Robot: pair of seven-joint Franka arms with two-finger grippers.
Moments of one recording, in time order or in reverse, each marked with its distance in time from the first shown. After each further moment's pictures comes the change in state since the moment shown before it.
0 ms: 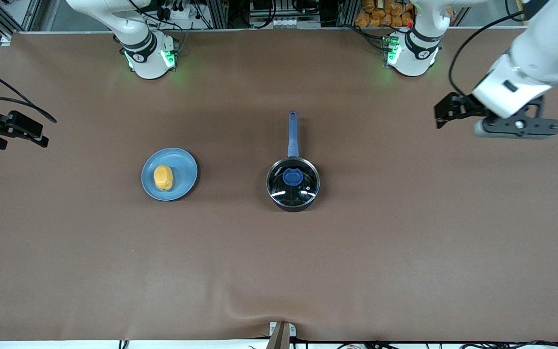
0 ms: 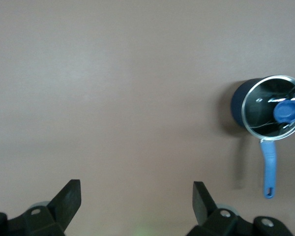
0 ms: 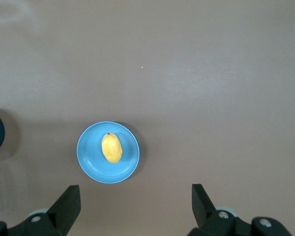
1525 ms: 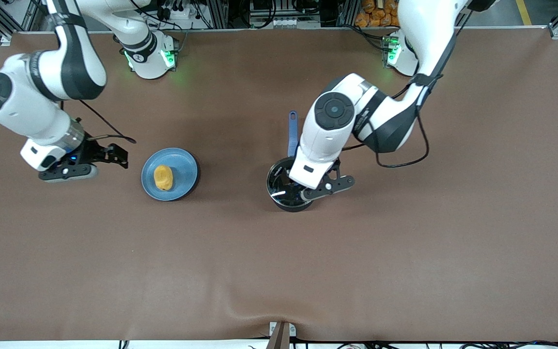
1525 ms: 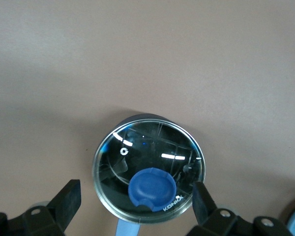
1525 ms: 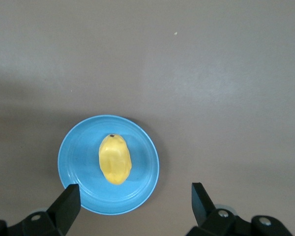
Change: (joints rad) left arm -0.475 0.554 0.050 0.185 0.105 0.441 -0.779; right arm 0.033 -0.039 0.101 -0.640 0.000 0.616 0.003
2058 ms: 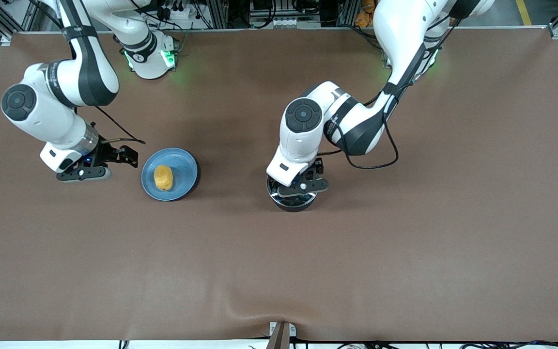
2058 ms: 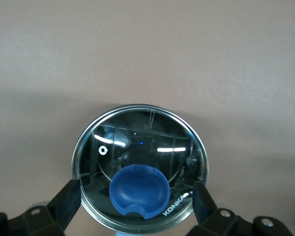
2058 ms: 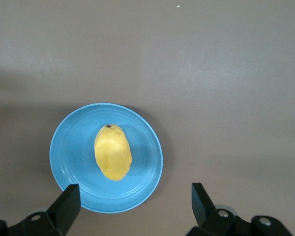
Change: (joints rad) left arm -0.099 0.068 0.068 0.019 0.002 0.026 0.133; right arm 0.007 0.041 0.006 -0.032 0.000 0.027 0.035
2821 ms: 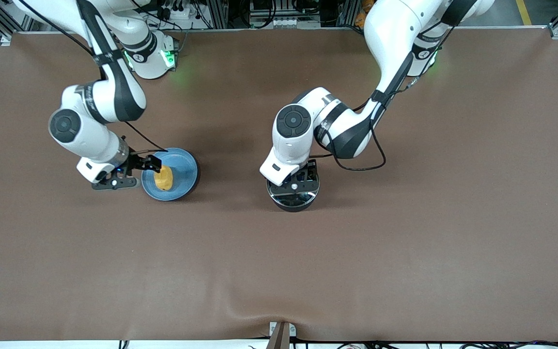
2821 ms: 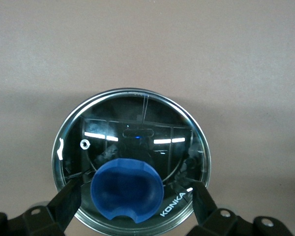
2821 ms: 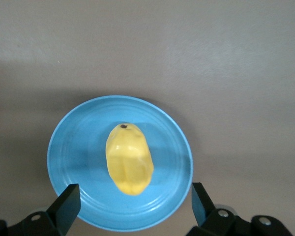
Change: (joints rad) left arm -0.030 0.042 0.000 0.001 0.000 0.016 0.015; right arm 0.054 0.148 0.024 -0.008 0.010 0.095 0.066
